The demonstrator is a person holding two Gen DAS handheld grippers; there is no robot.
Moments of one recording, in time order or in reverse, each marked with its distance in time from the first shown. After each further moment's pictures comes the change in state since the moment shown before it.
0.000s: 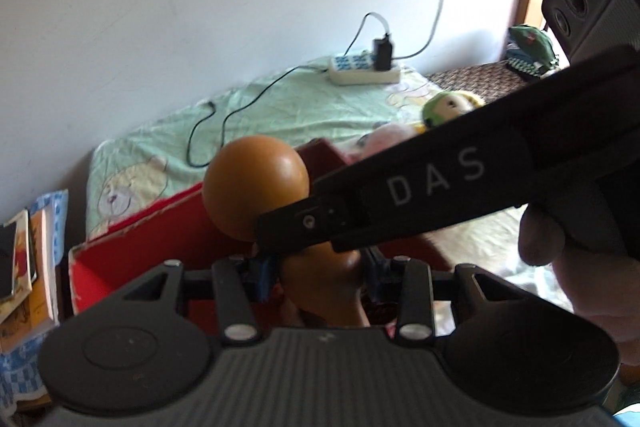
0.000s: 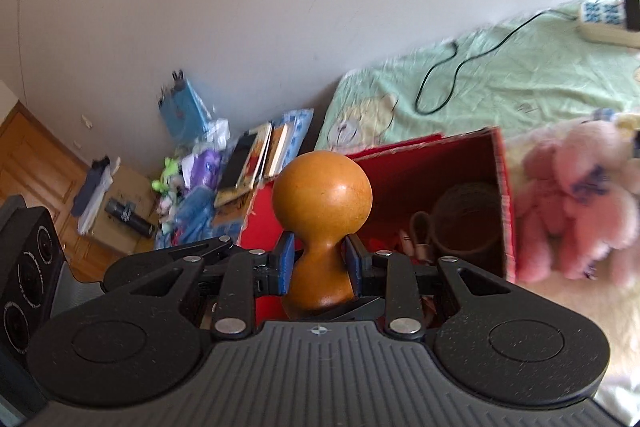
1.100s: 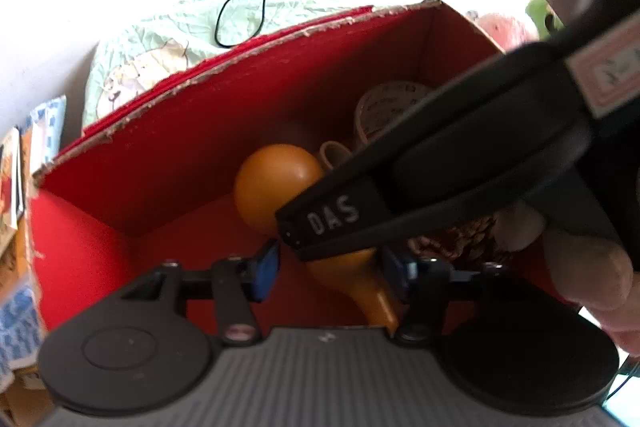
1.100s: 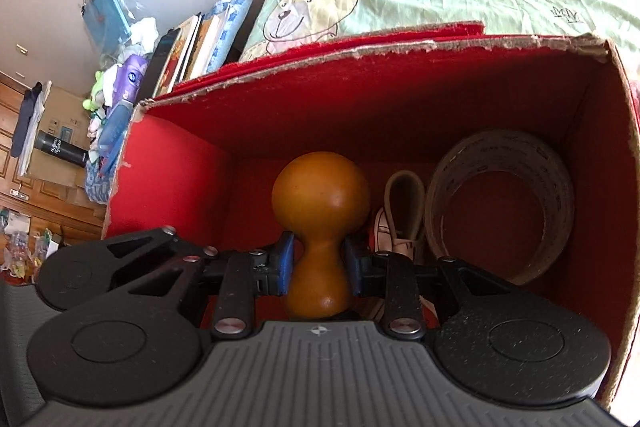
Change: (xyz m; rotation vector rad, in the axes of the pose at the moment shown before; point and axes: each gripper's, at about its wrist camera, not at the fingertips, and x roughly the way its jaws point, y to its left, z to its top) left arm 0.109 0.057 -0.018 -0.039 0.303 0.063; right arm 0.129 -0.040 0.003 0.012 0.334 -0.144
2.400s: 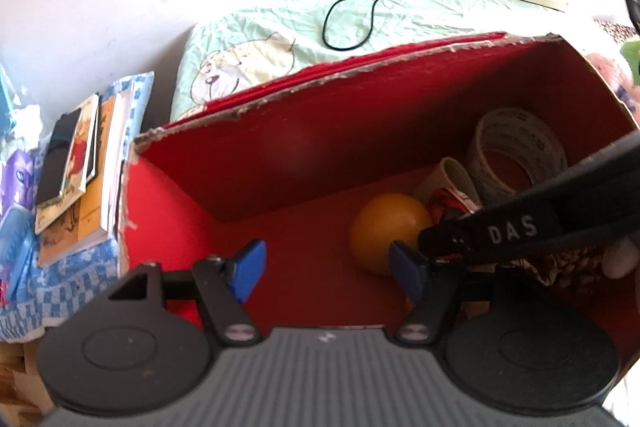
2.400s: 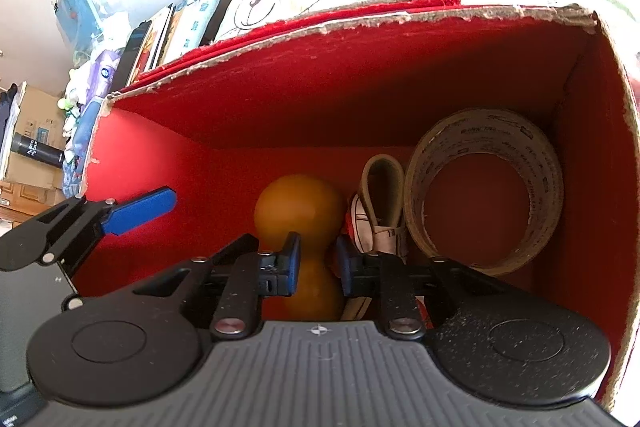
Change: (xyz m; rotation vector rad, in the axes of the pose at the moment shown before) left arm 0.005 0.031 -0.006 -0.163 -0.041 0.199; right arm 0.006 -0.001 0.002 0.037 0.015 -0.058
